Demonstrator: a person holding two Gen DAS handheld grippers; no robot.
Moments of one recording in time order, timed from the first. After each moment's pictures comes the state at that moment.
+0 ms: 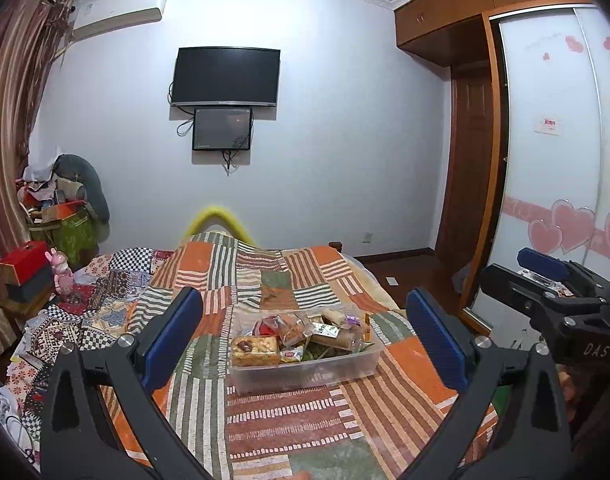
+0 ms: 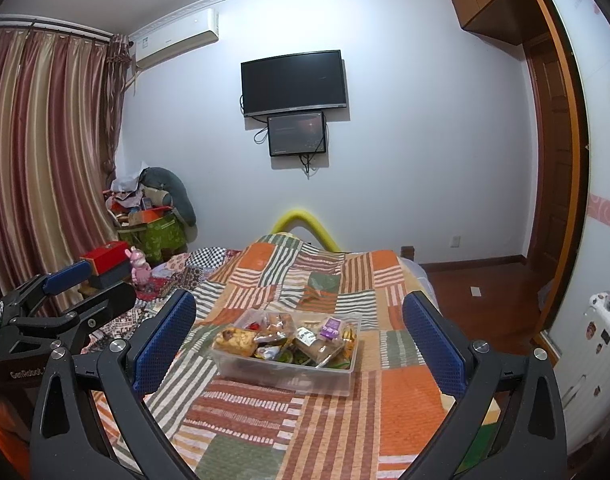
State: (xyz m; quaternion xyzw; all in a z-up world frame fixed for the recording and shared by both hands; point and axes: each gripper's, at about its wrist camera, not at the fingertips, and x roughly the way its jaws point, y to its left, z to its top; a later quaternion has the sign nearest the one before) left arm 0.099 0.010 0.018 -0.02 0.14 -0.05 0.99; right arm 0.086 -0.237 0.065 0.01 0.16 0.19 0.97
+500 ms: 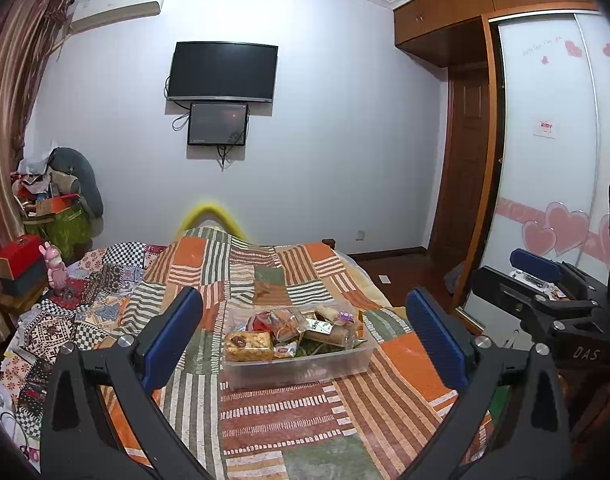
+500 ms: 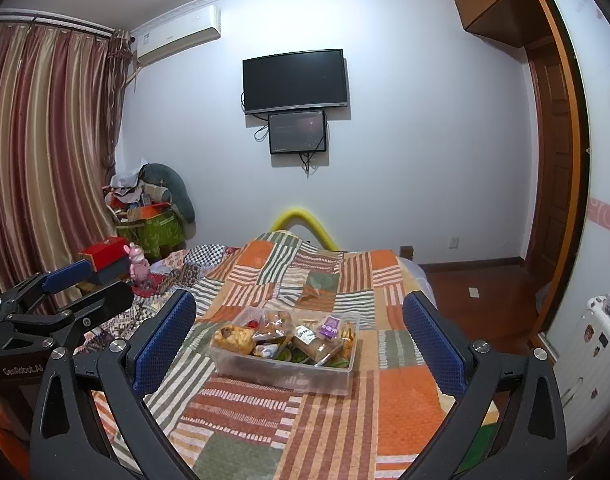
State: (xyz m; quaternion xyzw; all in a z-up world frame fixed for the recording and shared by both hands) left arm 0.098 0.012 0.016 -0.03 0.15 -0.06 0.99; right arm 0.087 -0.235 0.064 0.00 0.16 0.19 0.97
